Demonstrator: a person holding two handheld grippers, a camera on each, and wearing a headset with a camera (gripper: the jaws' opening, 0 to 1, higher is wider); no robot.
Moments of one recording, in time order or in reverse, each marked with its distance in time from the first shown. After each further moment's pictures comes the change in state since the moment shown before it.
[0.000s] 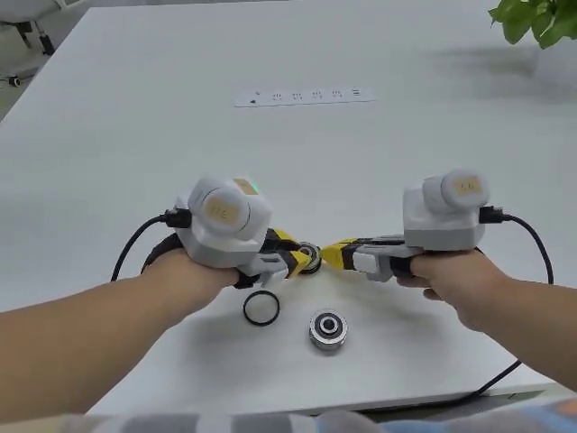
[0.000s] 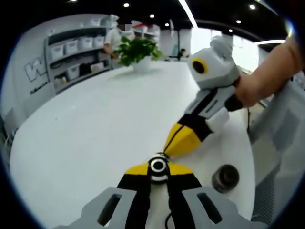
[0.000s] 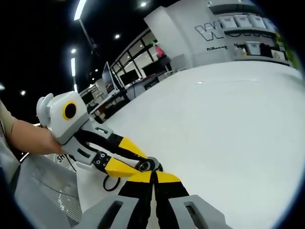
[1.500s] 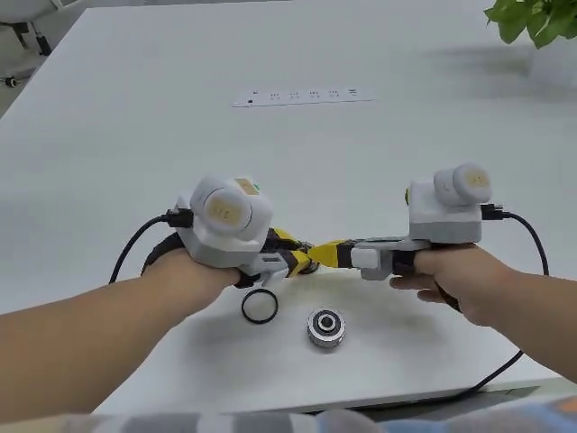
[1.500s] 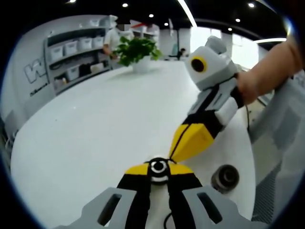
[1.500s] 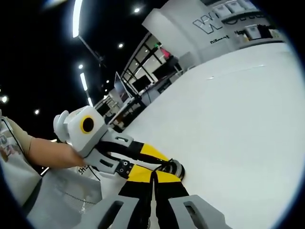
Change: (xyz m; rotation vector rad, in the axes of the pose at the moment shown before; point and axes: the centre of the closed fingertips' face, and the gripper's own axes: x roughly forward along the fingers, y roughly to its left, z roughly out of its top) left arm 0.001 -0.002 0.001 0.012 0.003 0.005; right arm -0.007 0.031 0.006 0.137 -0.042 0.206
